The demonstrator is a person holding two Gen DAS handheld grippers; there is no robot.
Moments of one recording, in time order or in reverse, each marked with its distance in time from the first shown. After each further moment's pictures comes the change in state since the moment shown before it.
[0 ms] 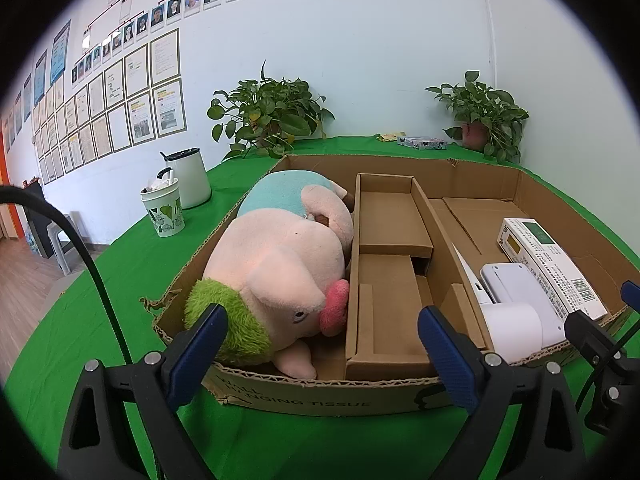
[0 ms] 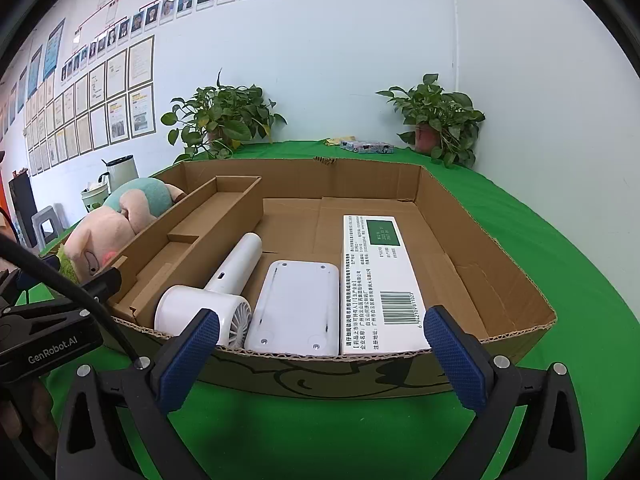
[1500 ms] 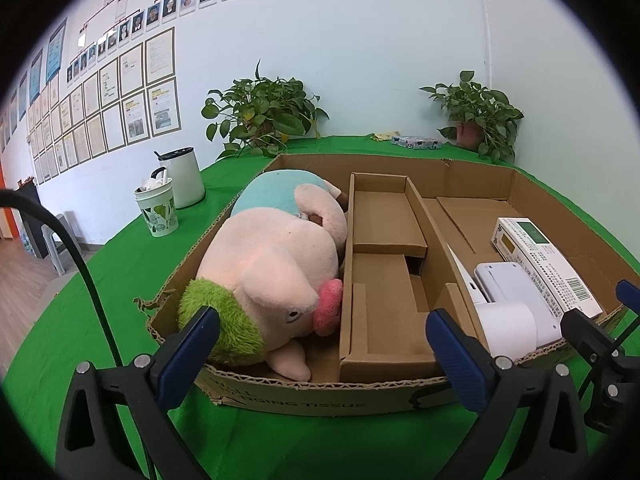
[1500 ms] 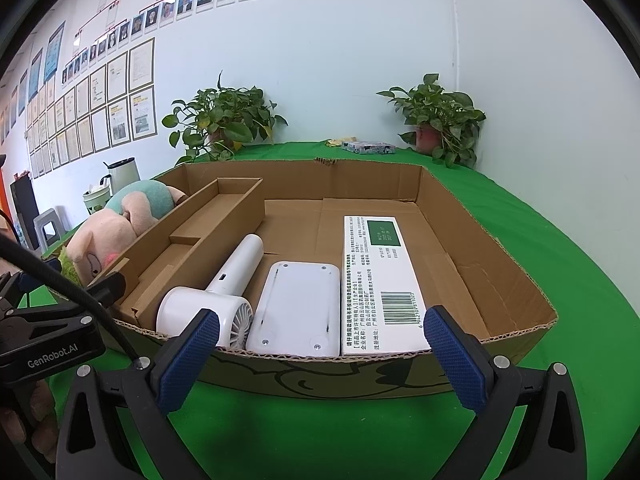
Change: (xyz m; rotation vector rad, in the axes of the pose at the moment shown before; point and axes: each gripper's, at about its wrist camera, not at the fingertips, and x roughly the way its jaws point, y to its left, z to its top) left arm 0.000 -0.003 0.000 0.003 0.002 -0.025; right arm 0.004 -0.001 0.002 0.008 -0.004 0.011
